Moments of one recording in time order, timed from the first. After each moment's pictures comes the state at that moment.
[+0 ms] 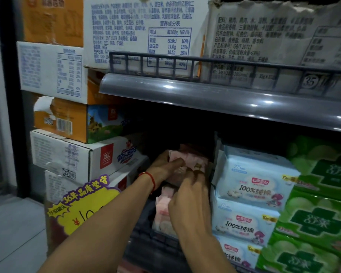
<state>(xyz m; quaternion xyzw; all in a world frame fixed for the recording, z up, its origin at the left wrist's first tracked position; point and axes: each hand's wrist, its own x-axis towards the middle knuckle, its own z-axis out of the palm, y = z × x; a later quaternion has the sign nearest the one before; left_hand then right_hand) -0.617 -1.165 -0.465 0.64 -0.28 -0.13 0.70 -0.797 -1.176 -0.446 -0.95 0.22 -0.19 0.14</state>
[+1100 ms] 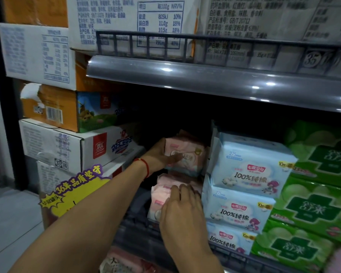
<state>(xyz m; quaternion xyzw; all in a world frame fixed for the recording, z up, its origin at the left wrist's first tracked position) -0.604 -1.160 -0.465 0.72 -0.36 -0.06 0.59 -0.795 -1.188 -0.518 -0.96 0.17 -0.23 0.02</state>
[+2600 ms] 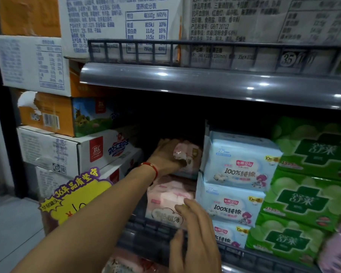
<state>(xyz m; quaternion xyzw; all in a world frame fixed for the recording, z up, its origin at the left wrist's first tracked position) -0.640 -1.176 -0.442 0.87 -0.38 0.10 0.29 -0.857 -1.181 -0.548 -0.82 0.06 -0.52 0.23</state>
